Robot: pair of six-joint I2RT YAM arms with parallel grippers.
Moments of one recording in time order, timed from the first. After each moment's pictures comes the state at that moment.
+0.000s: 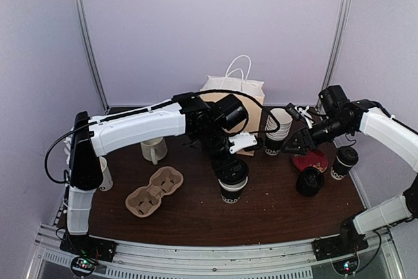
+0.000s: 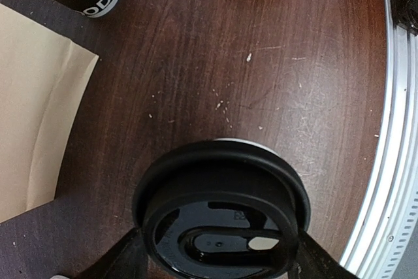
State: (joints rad) left arm -1.09 2.12 2.04 -1.05 0.09 0.26; right arm 0.26 1.28 1.11 -0.85 -0.67 -0.23
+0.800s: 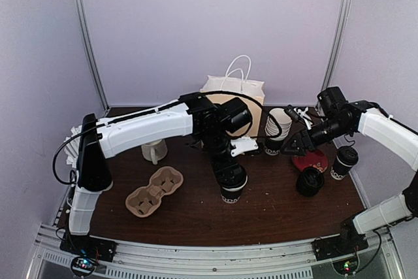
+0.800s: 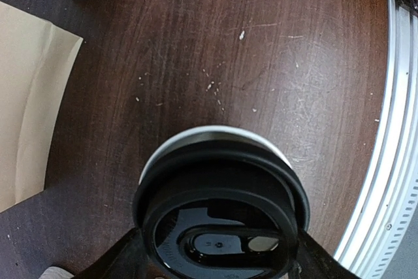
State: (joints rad) left arm -1.10 2.19 2.15 -1.18 0.08 0.26; right arm 0.26 1.29 1.09 -0.84 -0.68 -0.21
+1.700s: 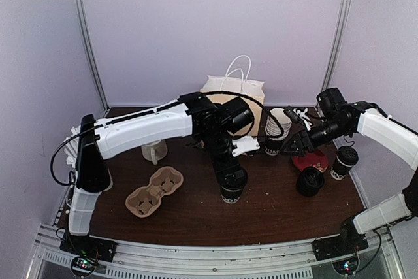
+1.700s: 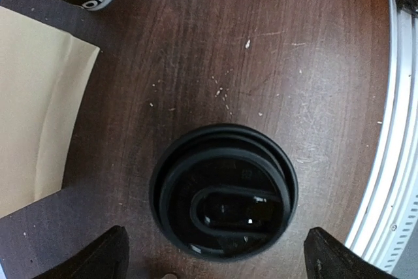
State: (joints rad) left arm -1.12 2.19 2.16 -1.17 0.03 0.27; right arm 0.26 1.30 1.09 -0.84 -0.69 -0.20
